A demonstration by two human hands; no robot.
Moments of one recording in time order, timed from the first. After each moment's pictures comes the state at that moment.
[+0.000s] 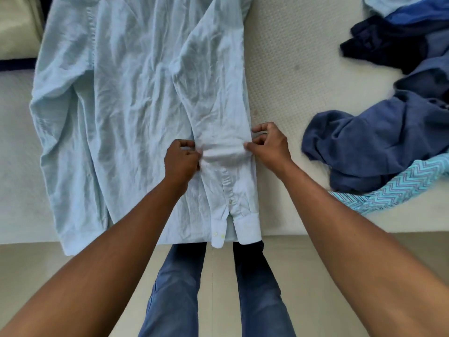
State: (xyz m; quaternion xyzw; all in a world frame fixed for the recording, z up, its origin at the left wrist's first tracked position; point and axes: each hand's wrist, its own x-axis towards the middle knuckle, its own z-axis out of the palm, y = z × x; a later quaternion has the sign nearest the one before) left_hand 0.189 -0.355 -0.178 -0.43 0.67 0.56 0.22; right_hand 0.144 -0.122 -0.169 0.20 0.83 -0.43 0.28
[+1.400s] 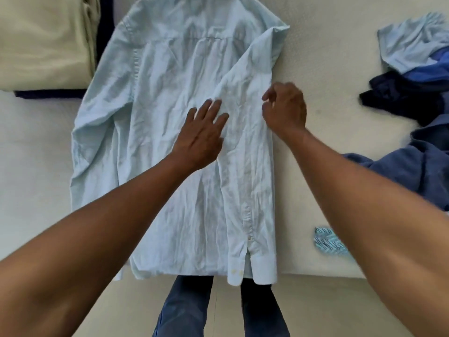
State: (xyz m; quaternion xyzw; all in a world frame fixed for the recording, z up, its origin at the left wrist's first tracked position) left_hand 0.066 -0.403 -0.158 0.15 0.98 0.08 0.11; right_hand -0.019 -0.187 -0.150 0.04 0.97 -0.23 0.09
